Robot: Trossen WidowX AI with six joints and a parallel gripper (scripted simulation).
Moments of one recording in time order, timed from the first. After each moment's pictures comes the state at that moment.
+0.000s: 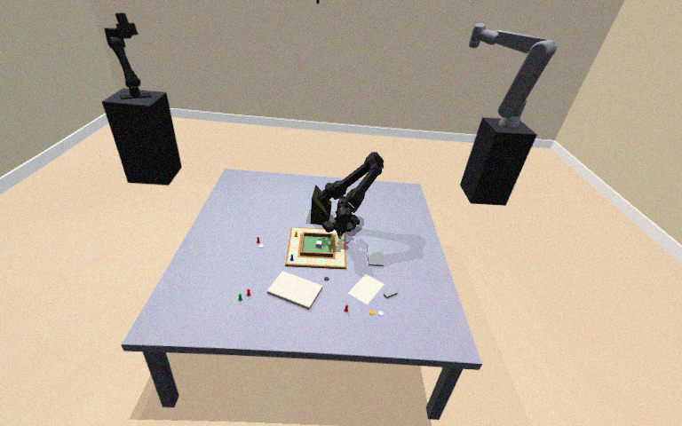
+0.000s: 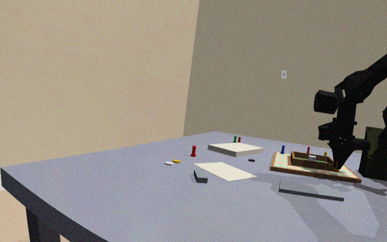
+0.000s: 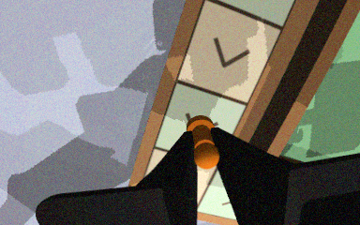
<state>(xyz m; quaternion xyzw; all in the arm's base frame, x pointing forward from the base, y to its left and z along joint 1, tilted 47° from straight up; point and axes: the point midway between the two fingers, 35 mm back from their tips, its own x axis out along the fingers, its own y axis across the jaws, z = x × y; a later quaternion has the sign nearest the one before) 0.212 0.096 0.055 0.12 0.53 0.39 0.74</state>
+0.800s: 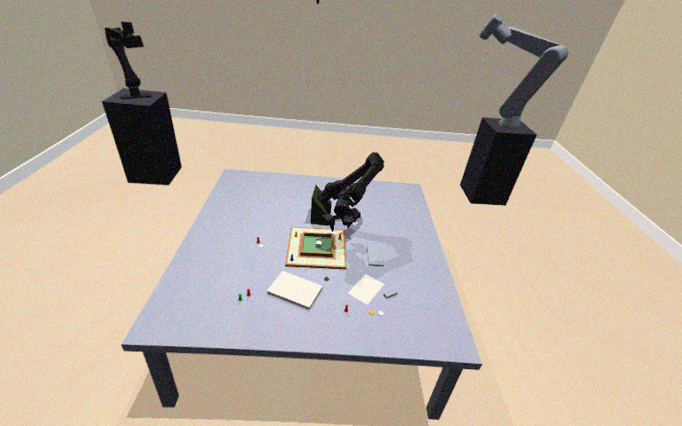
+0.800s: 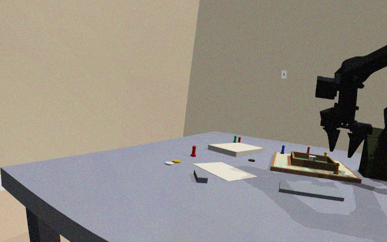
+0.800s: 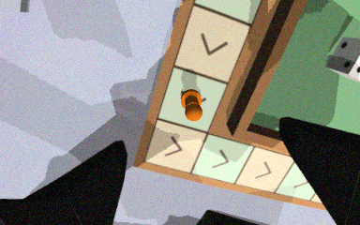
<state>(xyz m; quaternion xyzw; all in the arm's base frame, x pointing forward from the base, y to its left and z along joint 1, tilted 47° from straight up) 0.206 0.064 0.084 0.13 0.53 0.39 0.74</state>
